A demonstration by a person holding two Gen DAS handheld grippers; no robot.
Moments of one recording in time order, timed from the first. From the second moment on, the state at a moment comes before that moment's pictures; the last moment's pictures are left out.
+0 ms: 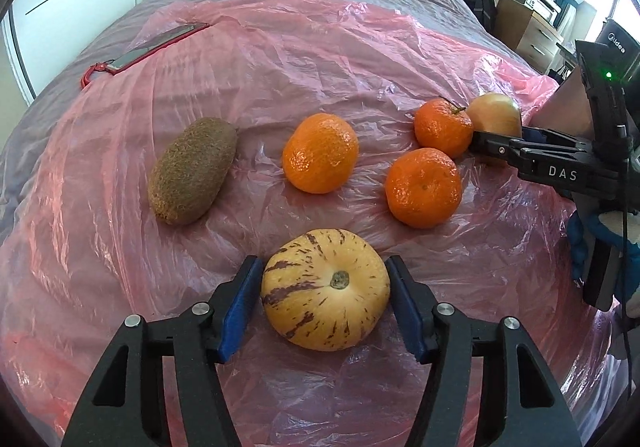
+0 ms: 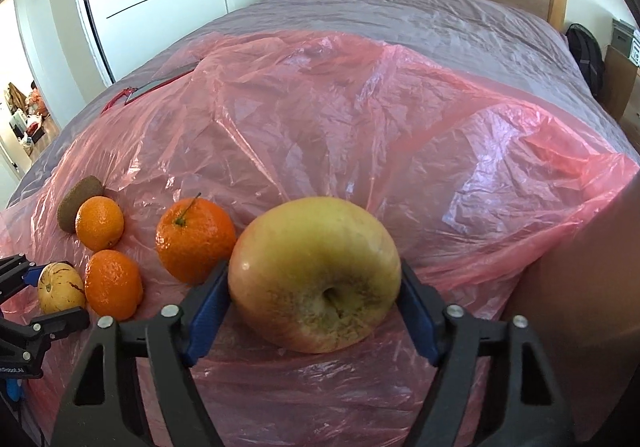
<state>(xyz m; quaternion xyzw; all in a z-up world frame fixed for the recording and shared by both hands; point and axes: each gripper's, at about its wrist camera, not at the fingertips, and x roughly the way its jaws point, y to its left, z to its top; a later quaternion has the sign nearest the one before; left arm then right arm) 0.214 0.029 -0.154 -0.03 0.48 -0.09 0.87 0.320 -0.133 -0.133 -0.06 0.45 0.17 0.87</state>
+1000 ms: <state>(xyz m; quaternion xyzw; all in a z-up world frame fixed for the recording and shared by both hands) 0.167 0.030 -0.108 -0.05 0.45 -0.09 0.89 0.240 -0.127 -0.072 -0.02 0.44 0.21 0.88</state>
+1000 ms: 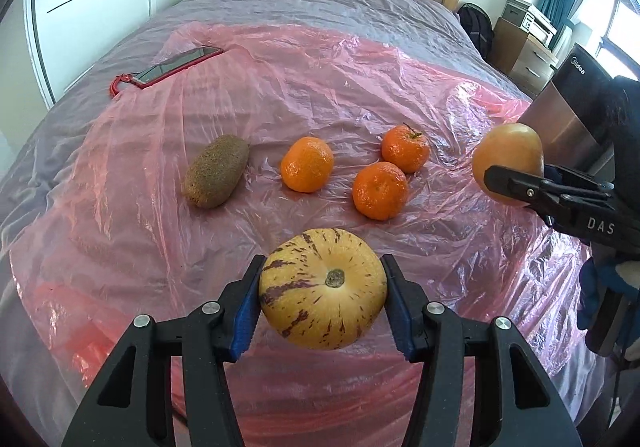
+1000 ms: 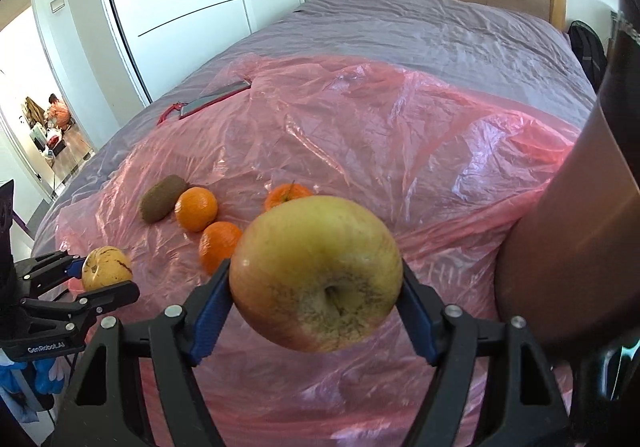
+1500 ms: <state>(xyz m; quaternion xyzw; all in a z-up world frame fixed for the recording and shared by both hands) 0.099 -0.009 -0.068 -0.04 0.44 -0.12 0.89 0.136 -0.189 -0.036 0.01 0.44 0.18 0.88</state>
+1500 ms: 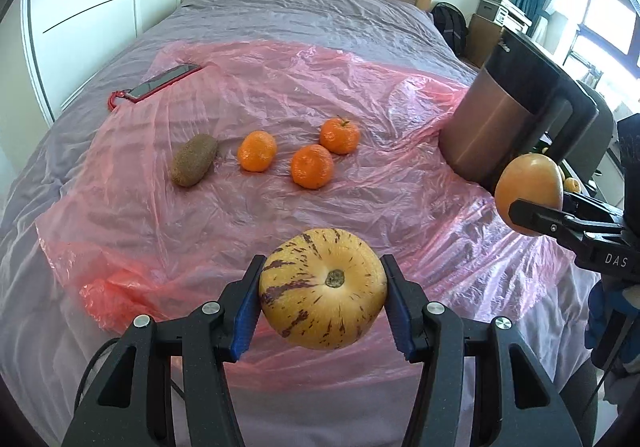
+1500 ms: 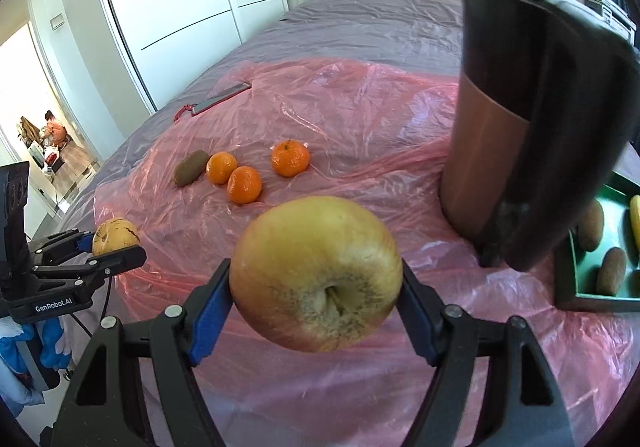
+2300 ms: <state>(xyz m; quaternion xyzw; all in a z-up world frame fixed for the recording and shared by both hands) 0.064 -0.230 -0.010 0.05 0.42 -0.29 0.86 0.045 -0.390 0.001 0.07 0.39 0.03 0.92</state>
